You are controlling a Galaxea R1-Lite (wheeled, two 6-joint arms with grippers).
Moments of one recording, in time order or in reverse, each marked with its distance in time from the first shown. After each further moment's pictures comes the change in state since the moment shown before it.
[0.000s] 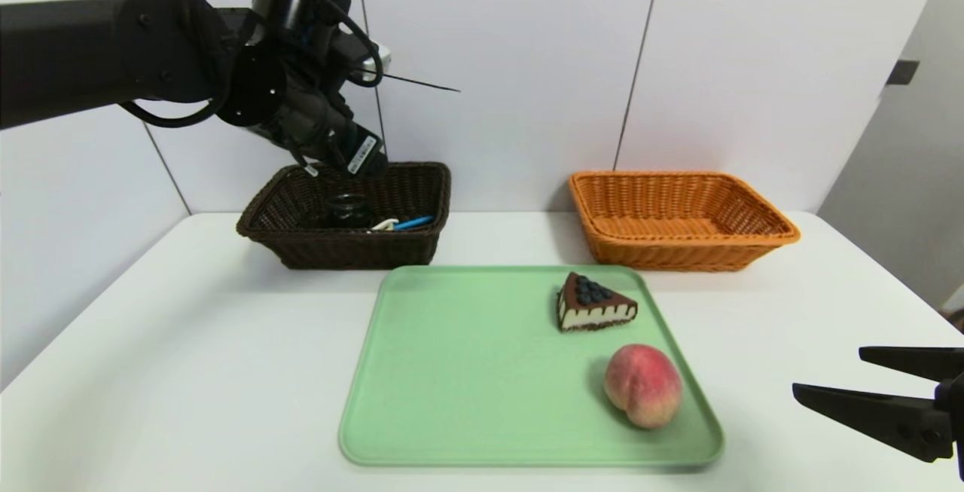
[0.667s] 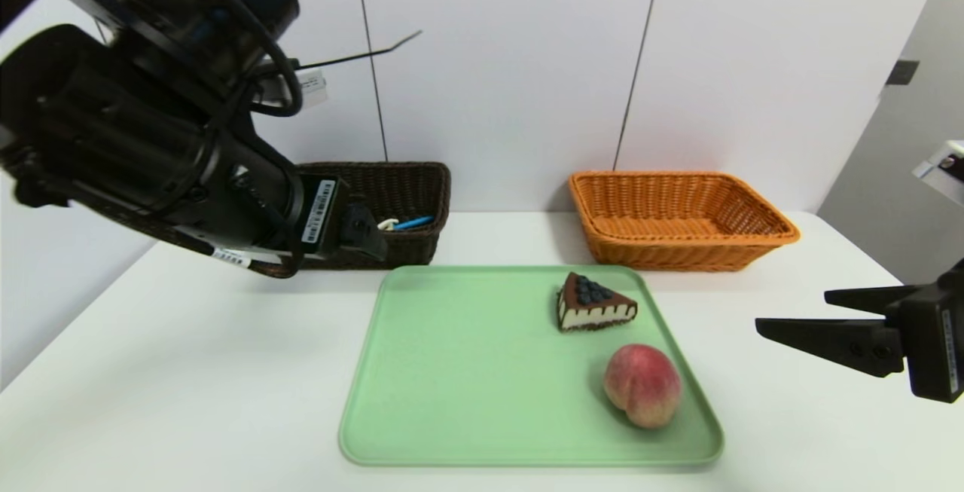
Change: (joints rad) left arm -0.214 -0.320 0.226 0.364 -0.101 -0.645; right arm 0.014 0.134 -0.168 0.021 -0.003 -0.010
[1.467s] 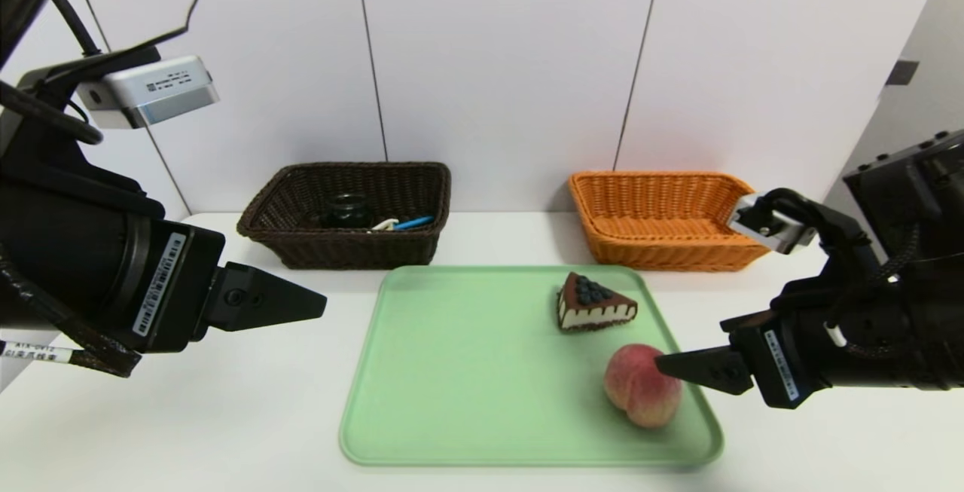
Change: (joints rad) left arm -0.066 -0.285 0.252 -0.082 -0.060 0.067; right arm 0.150 0.256 -0.038 -0.010 -0.038 -0.003
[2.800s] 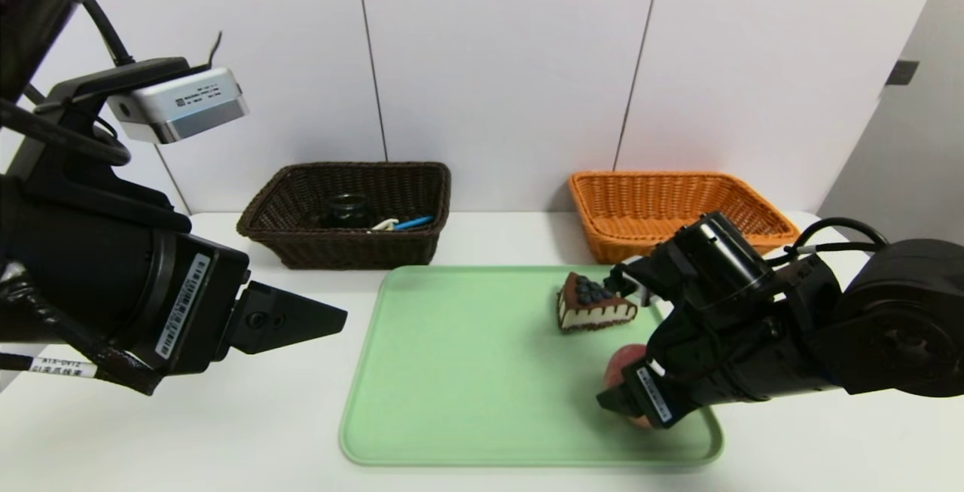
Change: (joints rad) left arm -0.043 -0.001 0.047 -0.063 0.000 0.047; right arm 0.099 0.316 -0.014 -0.081 -0.134 -0.003
